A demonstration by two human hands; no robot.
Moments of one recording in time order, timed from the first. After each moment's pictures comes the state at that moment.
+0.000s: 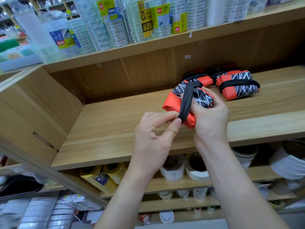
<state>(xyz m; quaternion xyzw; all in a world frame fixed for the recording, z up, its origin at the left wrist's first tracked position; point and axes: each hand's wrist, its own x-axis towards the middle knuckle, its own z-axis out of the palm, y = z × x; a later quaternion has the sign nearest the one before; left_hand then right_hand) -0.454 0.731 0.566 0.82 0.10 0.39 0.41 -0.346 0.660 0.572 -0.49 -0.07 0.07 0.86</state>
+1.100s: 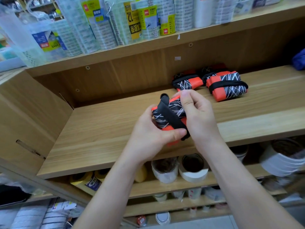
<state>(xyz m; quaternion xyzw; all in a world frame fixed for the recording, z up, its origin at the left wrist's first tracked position) -0.435 0.731 0.592 0.79 0.17 0.18 0.56 -0.337 0.644 0.573 -0.62 -0.30 0.05 0.73</state>
